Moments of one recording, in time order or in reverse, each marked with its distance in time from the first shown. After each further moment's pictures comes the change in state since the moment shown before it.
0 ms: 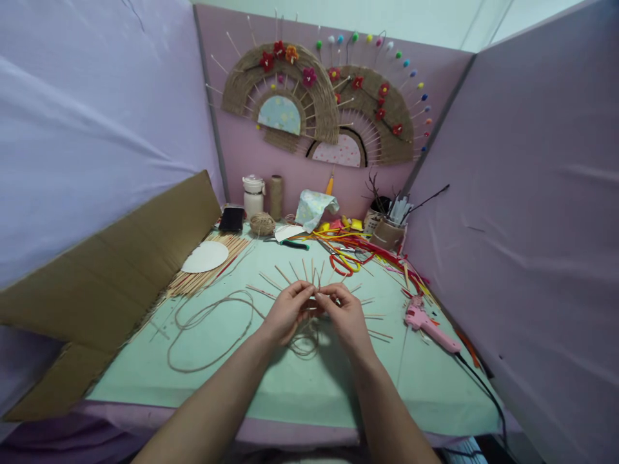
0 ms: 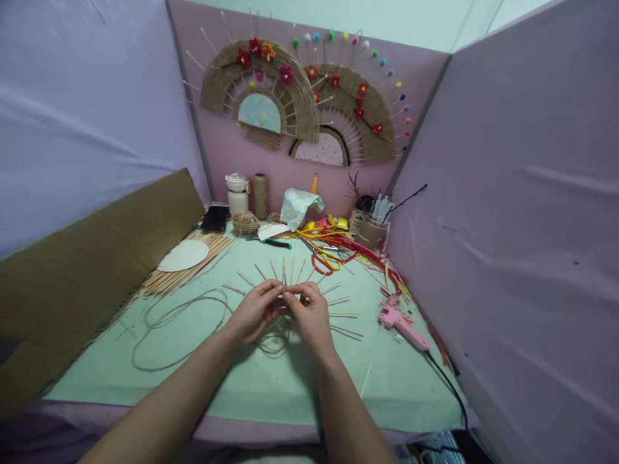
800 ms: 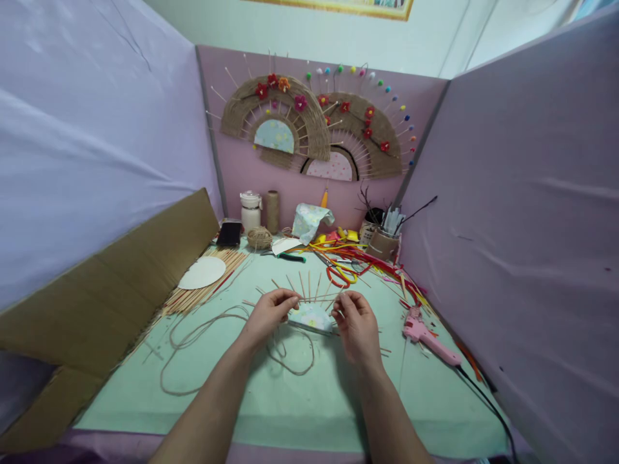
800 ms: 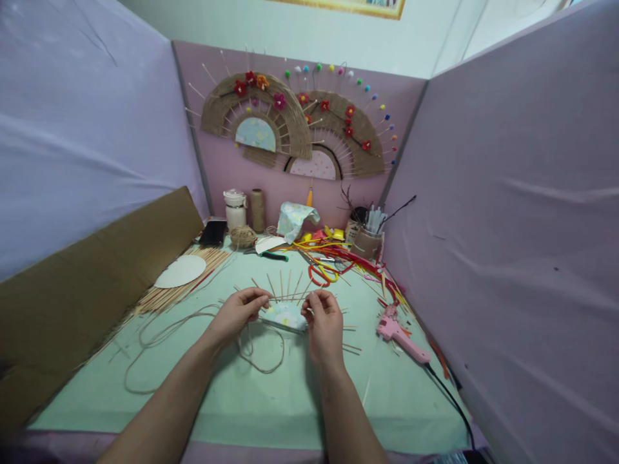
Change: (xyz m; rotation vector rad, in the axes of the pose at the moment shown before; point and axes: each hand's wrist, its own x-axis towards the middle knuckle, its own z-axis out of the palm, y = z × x) left_hand 0.008 0.029 -0.028 0.565 0.102 0.112; right_hand 0.004 -0.003 -0.010 0.625 0.264 0.236
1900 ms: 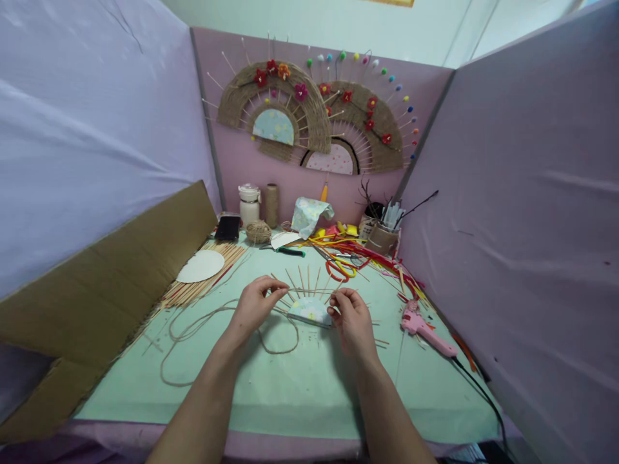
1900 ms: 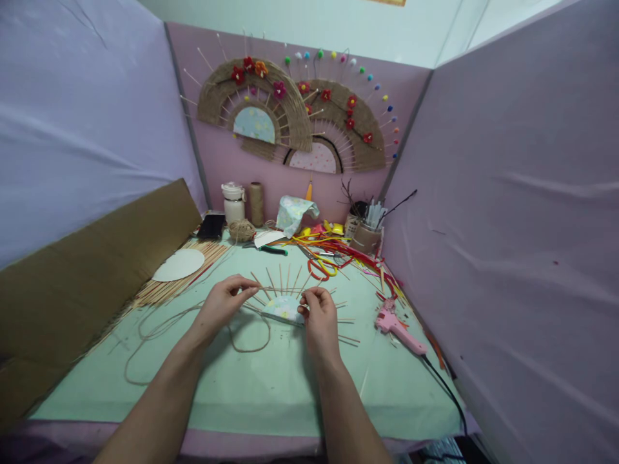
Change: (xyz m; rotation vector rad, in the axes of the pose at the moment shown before) left_hand -0.003 0.014 -0.024 0.517 0.191 0.310; right_hand 0.000 0.007 0.001 -0.134 0.017 0.034
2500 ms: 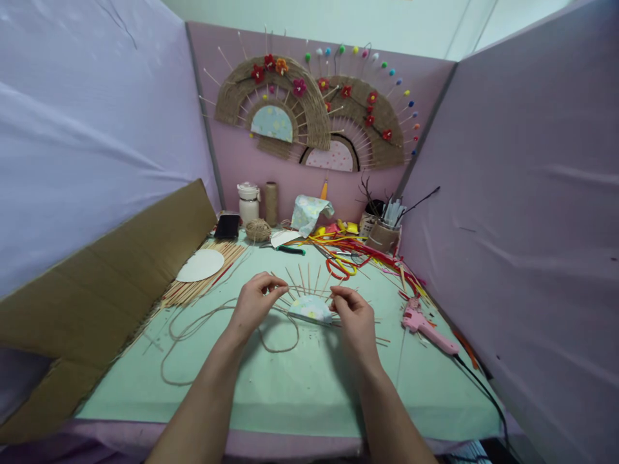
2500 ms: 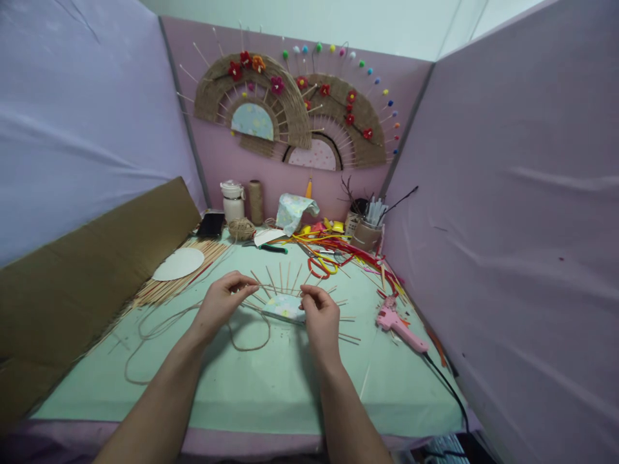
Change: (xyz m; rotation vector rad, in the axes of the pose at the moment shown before) left_hand -0.001 -0.003 0.002 0.001 0.034 0.035; right_hand -0.003 0.000 -0.006 -0.249 0.007 -0.148
